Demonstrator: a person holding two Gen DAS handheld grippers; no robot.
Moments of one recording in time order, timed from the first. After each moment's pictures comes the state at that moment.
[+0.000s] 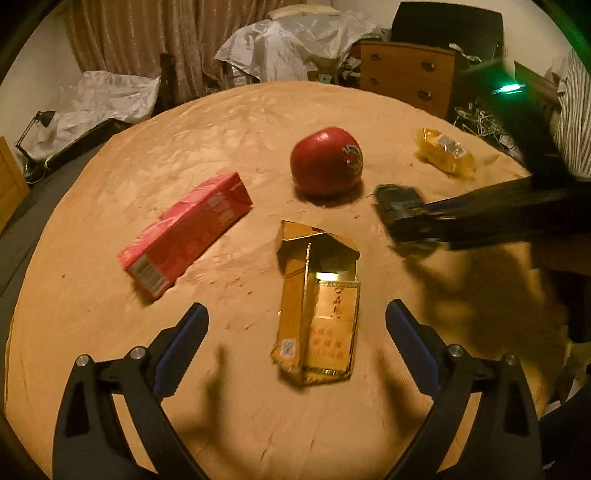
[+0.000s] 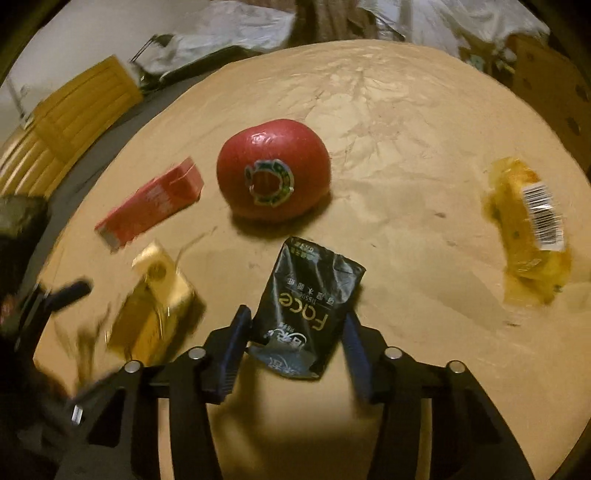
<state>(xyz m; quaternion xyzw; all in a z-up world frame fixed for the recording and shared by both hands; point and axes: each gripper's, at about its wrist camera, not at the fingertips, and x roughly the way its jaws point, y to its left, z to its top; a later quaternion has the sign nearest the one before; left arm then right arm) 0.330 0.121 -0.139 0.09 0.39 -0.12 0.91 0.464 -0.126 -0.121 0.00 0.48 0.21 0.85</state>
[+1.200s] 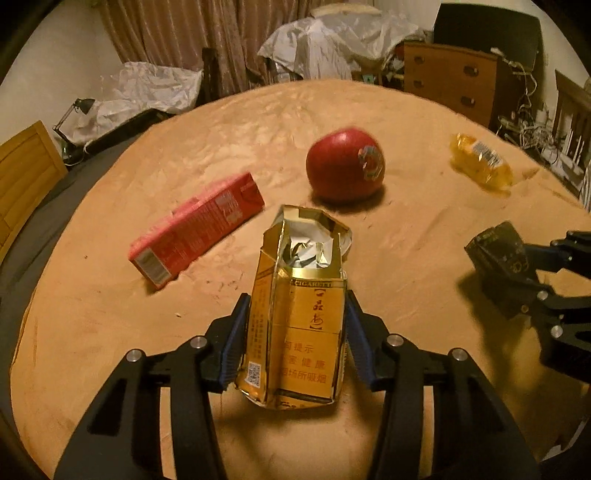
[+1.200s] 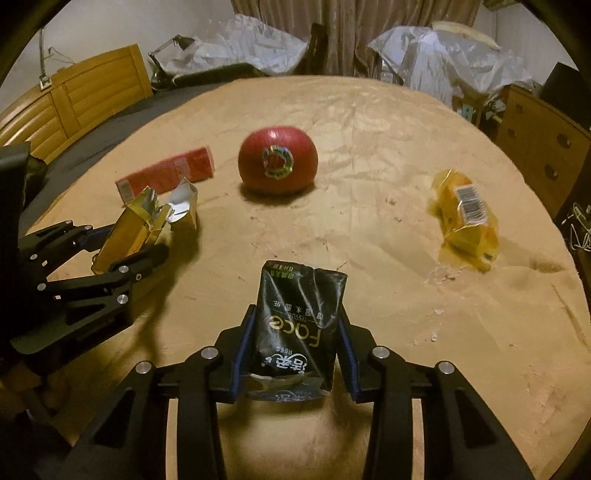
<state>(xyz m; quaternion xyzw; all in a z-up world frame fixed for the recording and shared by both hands) 0.325 0.092 -0.132 0.08 0.38 -0.02 0.92 0.389 -0.141 -0.109 -0.06 0.41 0.18 0.89</state>
